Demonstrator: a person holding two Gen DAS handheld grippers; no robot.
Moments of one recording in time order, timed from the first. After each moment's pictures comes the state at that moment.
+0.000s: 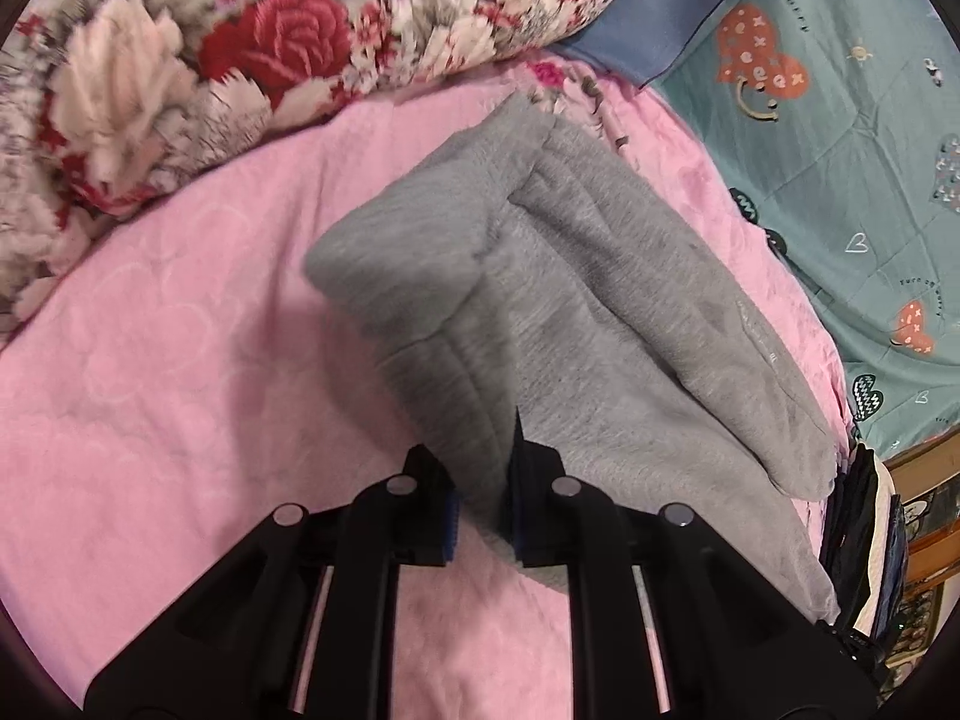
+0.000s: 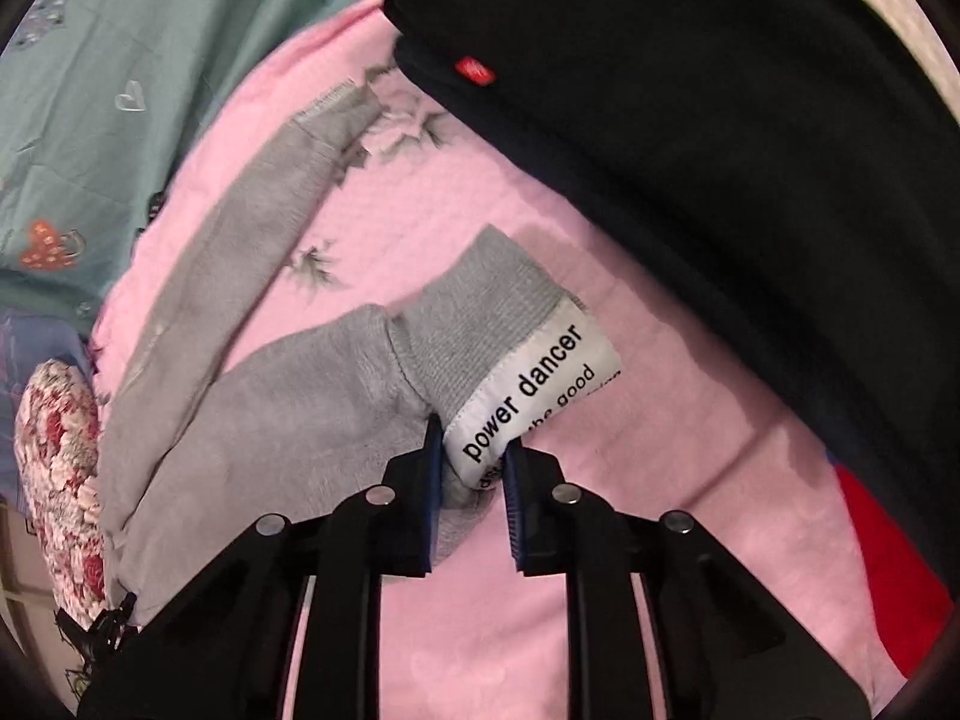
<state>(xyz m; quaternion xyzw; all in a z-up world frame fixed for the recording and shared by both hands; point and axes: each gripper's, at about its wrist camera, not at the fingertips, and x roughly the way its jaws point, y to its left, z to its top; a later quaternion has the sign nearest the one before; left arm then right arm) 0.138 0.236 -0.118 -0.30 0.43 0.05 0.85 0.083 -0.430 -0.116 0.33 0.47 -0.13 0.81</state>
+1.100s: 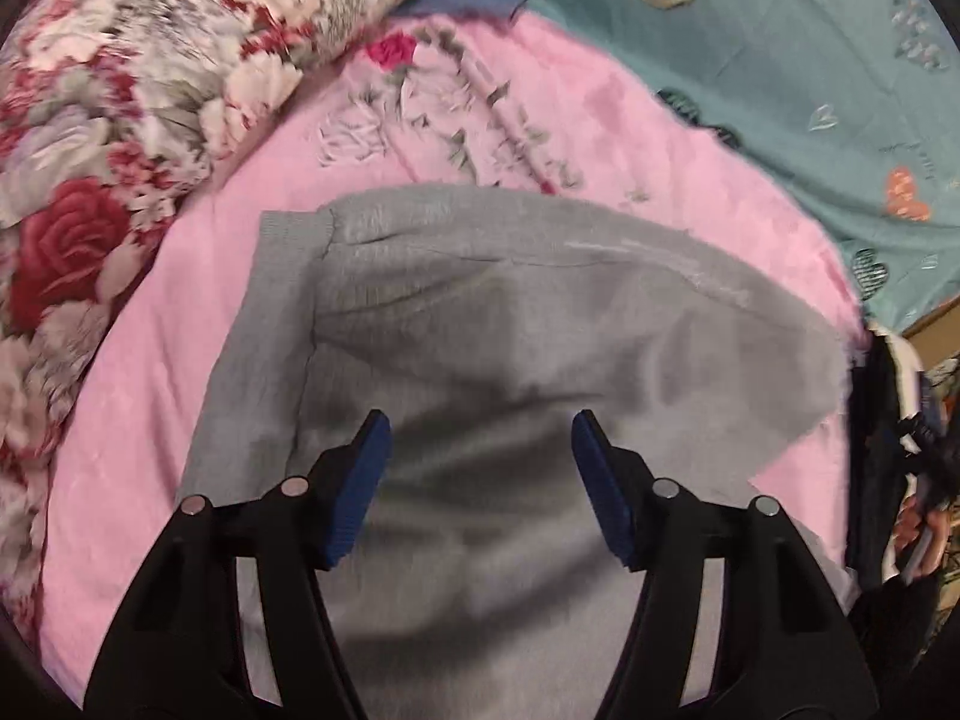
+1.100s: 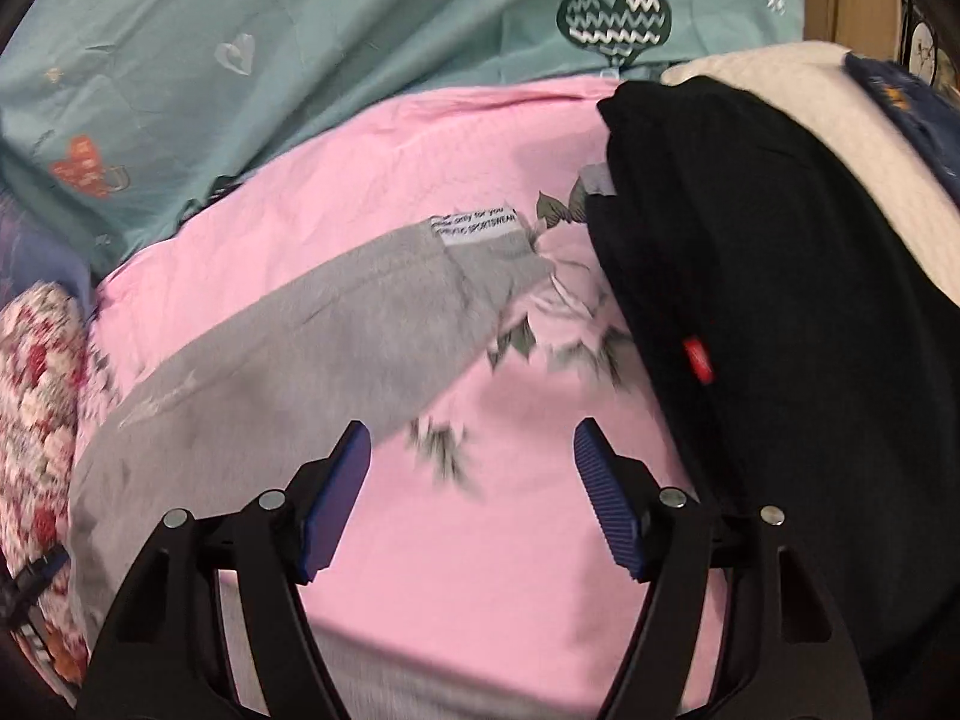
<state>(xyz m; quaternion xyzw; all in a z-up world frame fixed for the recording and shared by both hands) 0.249 0.188 -0.092 -0.16 0.52 -0.03 0.84 0.249 -0.410 -0.052 0.18 0.48 -0.08 0.86</state>
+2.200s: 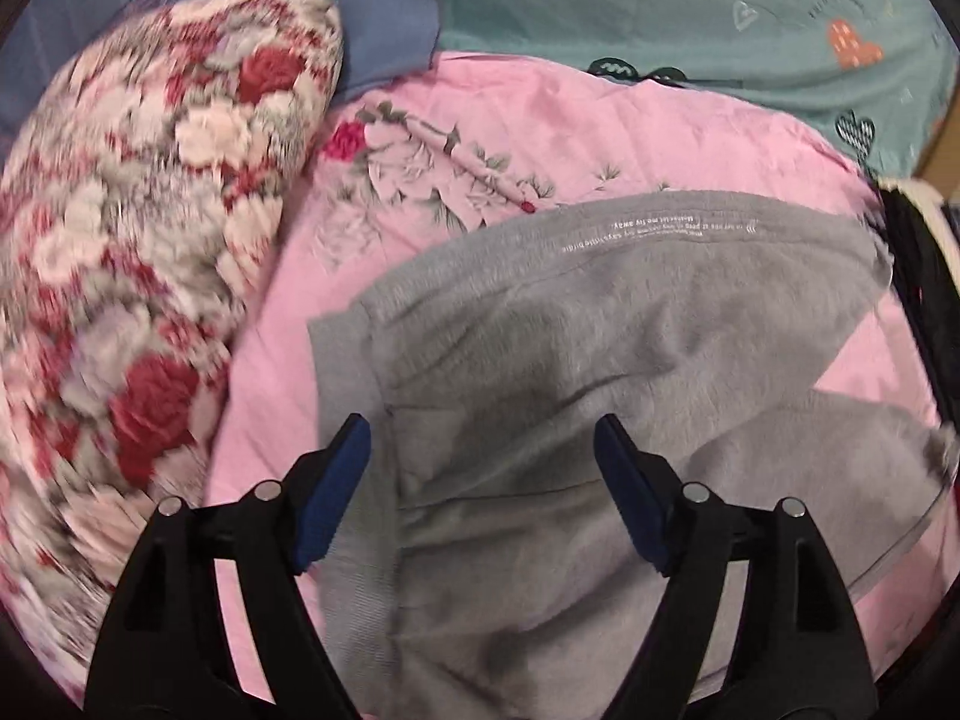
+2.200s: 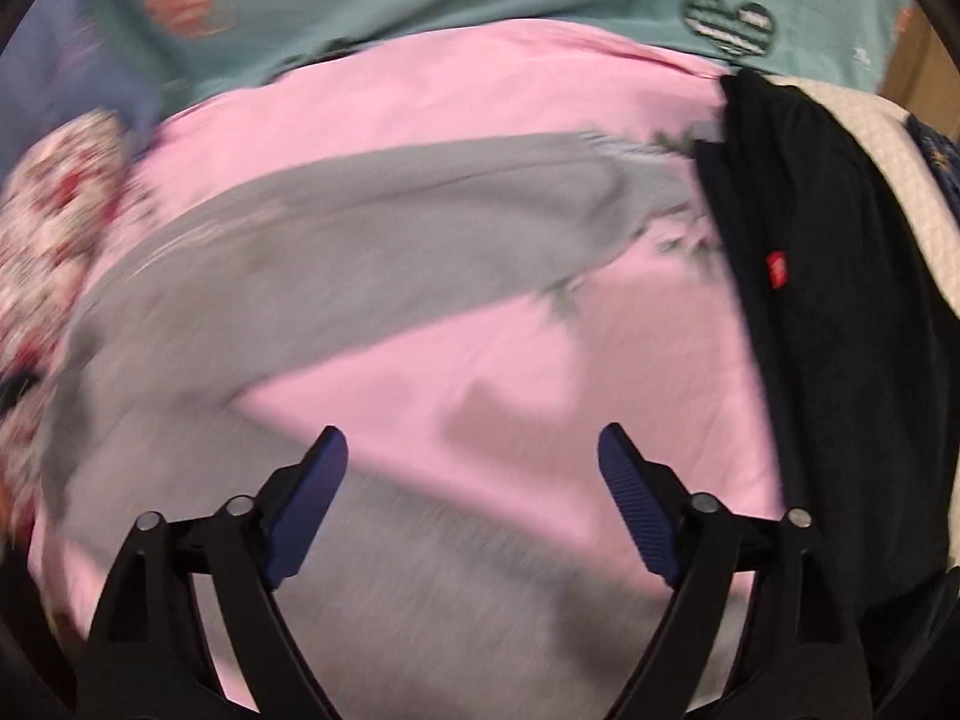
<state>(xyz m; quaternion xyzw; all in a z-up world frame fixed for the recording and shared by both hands) 0.230 0.177 -0.052 0.06 0.48 -0.08 0.87 0.146 -0.312 -0.040 0.07 0.52 0.03 0.85</state>
